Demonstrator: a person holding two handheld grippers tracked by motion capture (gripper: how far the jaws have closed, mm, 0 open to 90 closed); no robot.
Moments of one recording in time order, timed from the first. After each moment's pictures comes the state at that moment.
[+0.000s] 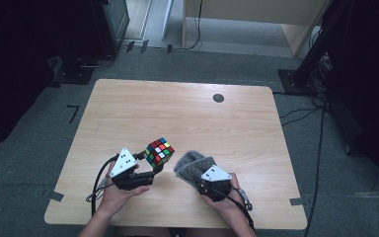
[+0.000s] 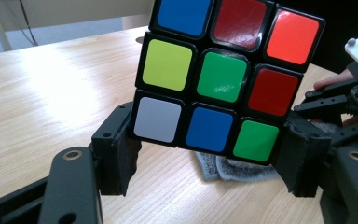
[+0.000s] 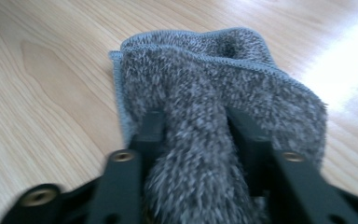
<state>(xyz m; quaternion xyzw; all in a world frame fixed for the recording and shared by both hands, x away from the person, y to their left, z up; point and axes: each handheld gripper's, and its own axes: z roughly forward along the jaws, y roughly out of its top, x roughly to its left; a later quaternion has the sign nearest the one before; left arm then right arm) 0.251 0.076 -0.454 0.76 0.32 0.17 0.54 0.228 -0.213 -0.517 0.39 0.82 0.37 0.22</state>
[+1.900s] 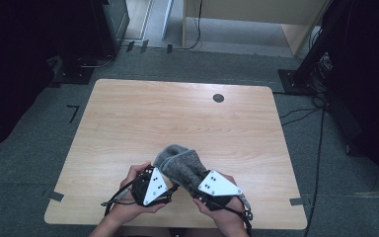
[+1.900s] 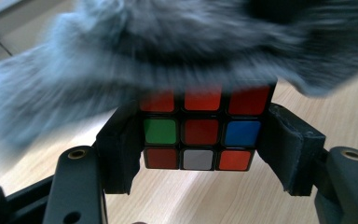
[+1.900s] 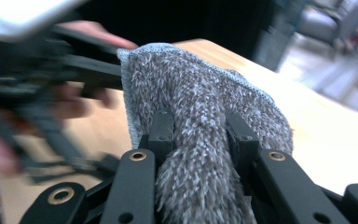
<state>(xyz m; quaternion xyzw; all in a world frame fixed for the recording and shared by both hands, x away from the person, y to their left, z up) 0.210 0.023 -0.453 0.84 0.16 0.26 0.45 0.185 -0.194 -0.423 0.29 0.76 0.52 0.26</state>
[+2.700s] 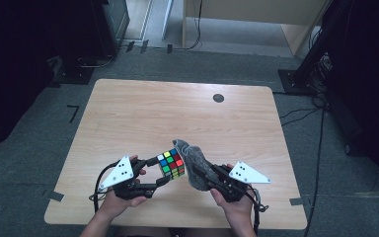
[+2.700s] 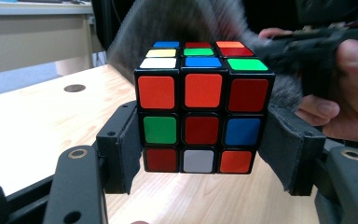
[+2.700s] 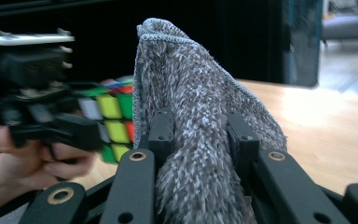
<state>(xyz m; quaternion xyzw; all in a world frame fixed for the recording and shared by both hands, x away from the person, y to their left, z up) 0.230 0.073 -0.437 0.75 0.20 0.10 0.63 0.201 -0.237 -0.434 0.34 0.66 0.66 0.15</state>
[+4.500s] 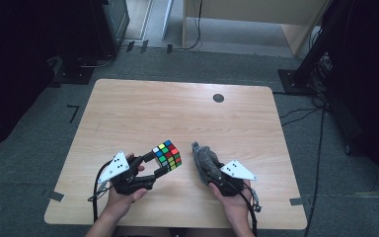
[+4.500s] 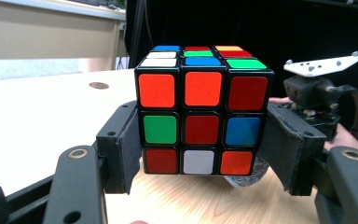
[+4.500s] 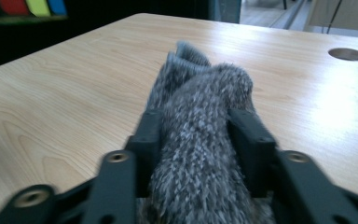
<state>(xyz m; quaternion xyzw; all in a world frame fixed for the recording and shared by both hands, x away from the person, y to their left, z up) 0.239 0.077 -0.446 0.70 0.29 0.10 0.65 0.226 -0.242 -0.487 0.44 0.70 0.51 0.23</state>
